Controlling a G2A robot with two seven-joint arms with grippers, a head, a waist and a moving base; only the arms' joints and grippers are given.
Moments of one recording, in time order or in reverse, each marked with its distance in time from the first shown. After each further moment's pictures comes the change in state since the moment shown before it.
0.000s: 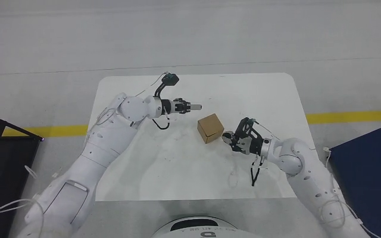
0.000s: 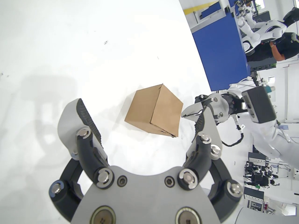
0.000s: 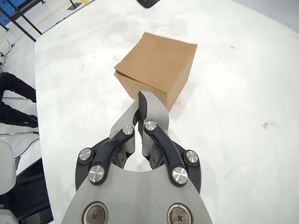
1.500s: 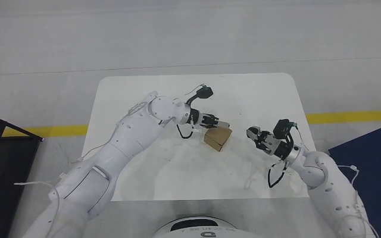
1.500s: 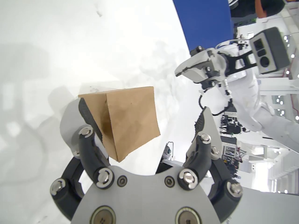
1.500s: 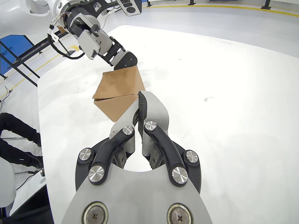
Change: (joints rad) left arm -0.128 -0.164 0.208 0.185 -0.232 -0.064 -0.149; right arm -0.194 0.035 0.246 0.021 0.023 -0.087 -0.345
